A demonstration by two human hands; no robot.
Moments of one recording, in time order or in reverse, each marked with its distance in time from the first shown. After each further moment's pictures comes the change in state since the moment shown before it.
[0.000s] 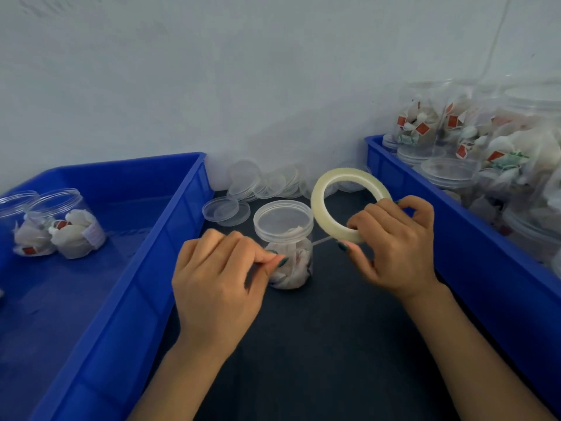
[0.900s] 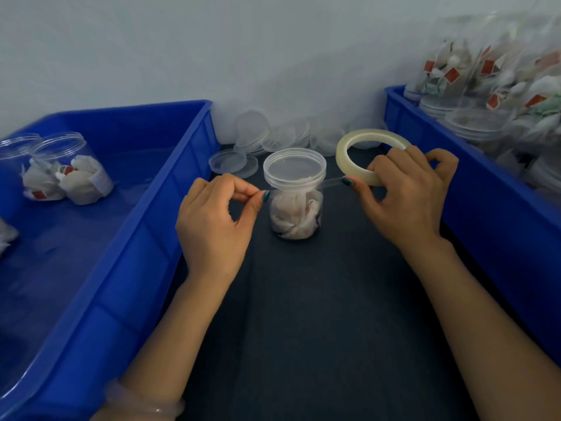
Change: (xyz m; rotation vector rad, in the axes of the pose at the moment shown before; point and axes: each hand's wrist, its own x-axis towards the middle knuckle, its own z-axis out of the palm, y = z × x) left_hand -0.014 -0.010 0.008 -0.138 -0.132 -0.483; right_hand -0.008 -0.007 0.009 -0.089 -0.071 0.231
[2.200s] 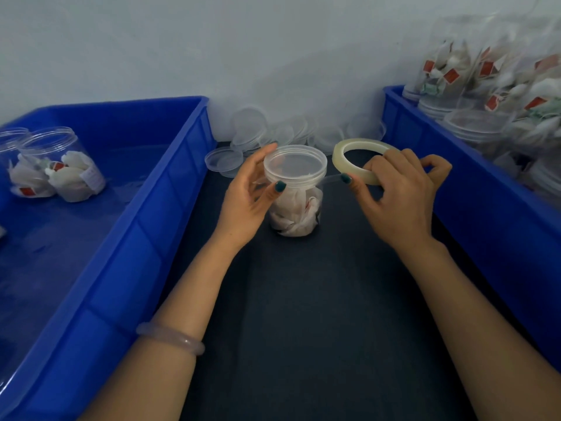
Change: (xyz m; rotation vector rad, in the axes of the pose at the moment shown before) left_hand 0.022 -0.016 0.055 -0.799 -0.471 -0.232; right_hand -0.001 -0.003 0.006 0.096 -0.089 0.096
